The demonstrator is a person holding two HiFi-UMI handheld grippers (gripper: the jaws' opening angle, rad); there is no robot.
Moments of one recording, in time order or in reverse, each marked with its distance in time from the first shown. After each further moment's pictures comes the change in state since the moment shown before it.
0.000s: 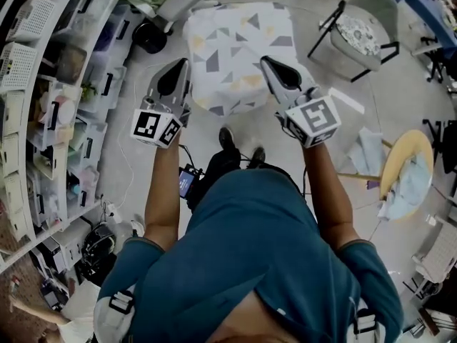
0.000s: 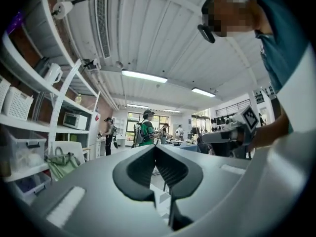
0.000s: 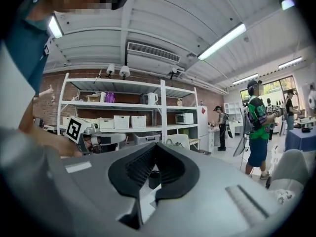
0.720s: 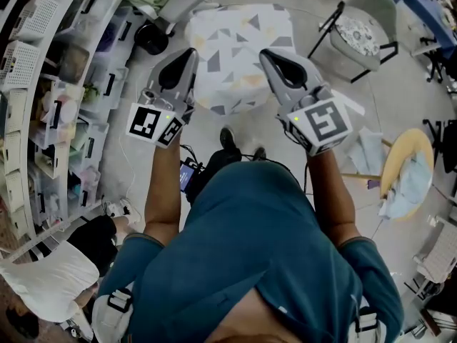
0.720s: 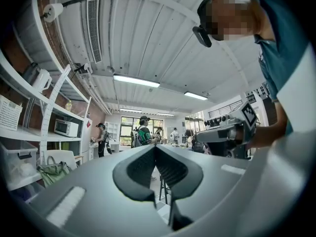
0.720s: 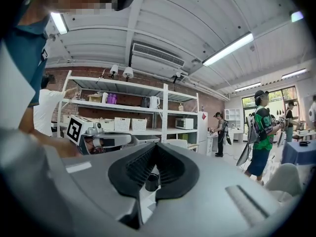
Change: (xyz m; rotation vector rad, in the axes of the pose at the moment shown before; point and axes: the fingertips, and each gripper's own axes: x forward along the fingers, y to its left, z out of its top) left arm 0.009 -0.035 0.060 0.047 -0.044 -0.082; right arm -0.016 0.024 0.060 -0.064 0.007 -0.007
